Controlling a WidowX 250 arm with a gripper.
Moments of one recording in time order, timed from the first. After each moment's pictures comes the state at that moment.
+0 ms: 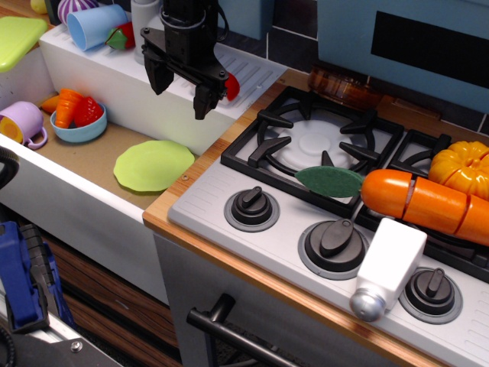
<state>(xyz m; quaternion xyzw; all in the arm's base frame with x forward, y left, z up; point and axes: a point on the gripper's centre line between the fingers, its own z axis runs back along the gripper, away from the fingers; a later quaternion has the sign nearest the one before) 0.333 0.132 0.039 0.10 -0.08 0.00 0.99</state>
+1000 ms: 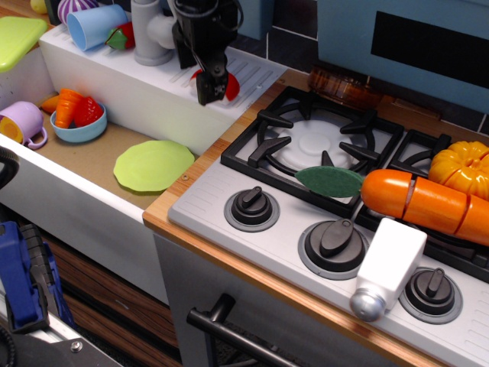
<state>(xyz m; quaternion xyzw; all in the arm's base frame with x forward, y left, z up) 0.367 0.129 0.054 0.12 -0.11 -0.27 0.95</state>
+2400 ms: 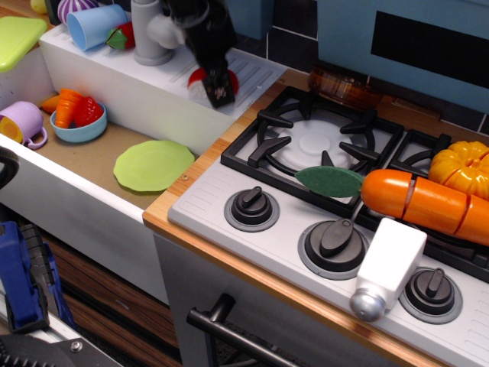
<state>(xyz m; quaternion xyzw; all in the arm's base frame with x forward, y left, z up) 0.391 0.141 0.013 0.02 -0.17 -0.33 0.93</state>
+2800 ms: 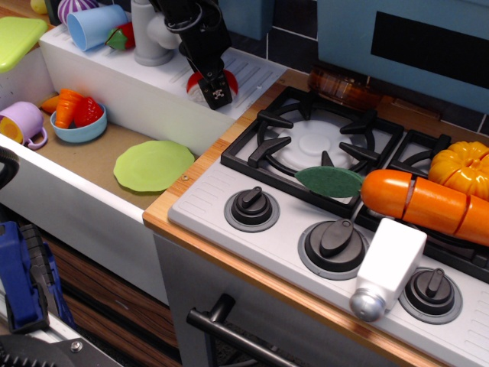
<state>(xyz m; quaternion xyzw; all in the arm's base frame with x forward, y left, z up) 0.386 0.141 0.009 0.02 -0.16 -0.30 0.94</state>
